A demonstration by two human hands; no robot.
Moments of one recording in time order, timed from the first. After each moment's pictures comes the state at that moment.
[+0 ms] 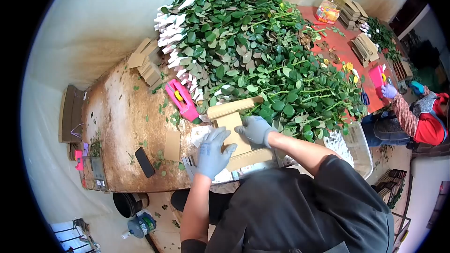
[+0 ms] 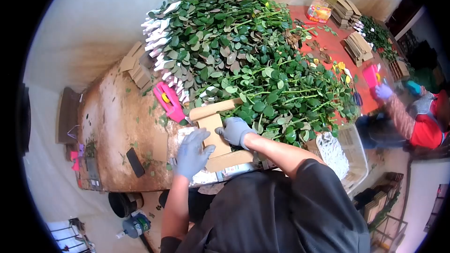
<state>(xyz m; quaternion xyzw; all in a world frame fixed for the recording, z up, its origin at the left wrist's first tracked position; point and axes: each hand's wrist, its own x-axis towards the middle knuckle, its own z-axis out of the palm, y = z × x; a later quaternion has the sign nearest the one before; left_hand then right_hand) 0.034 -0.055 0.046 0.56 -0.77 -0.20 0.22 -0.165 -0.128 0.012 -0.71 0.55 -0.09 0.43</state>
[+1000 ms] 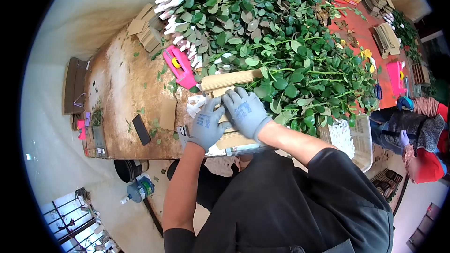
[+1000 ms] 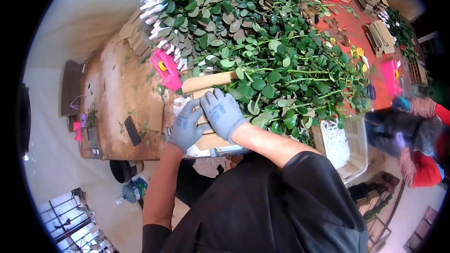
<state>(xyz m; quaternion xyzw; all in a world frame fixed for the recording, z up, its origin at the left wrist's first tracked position) 0.028 -0.067 0.019 0.57 -0.78 -0.22 0.11 -0.158 -0.109 0.014 -0.89 0.41 -0.14 0.13</state>
